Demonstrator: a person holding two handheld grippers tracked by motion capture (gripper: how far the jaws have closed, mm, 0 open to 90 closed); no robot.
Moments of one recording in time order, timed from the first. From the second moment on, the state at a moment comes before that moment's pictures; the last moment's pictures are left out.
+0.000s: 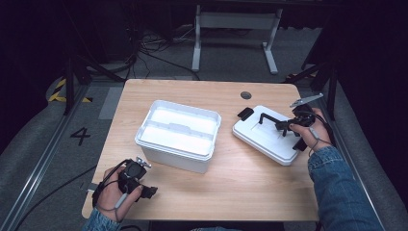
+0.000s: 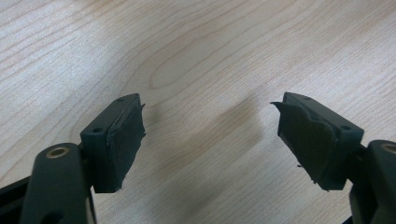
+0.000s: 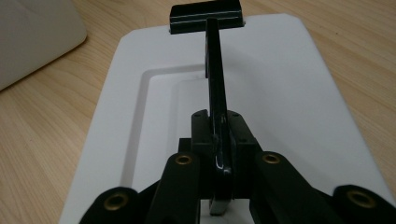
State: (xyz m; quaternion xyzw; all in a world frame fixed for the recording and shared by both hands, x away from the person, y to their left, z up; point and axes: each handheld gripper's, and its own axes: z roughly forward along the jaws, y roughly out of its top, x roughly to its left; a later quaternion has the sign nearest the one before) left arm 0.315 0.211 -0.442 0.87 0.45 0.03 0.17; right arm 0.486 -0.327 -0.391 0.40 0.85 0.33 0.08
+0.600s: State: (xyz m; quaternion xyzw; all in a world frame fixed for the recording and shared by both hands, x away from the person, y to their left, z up) left arm 0.315 0.211 -0.443 0.87 0.45 0.03 0.17; right arm 0.484 -0.330 -0.411 0.40 0.86 0.32 0.05
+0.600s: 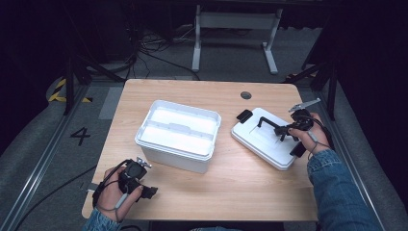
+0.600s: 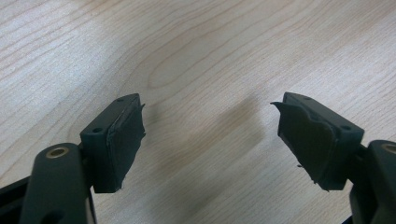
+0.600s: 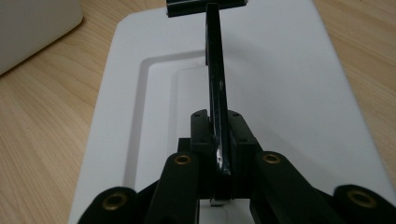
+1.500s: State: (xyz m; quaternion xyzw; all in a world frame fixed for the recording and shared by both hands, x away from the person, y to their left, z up) left arm 0.317 0.208 -0.444 0.88 0.45 0.03 0.17; right arm 0.483 -0.335 -0.420 0.43 0.84 0.32 0.09
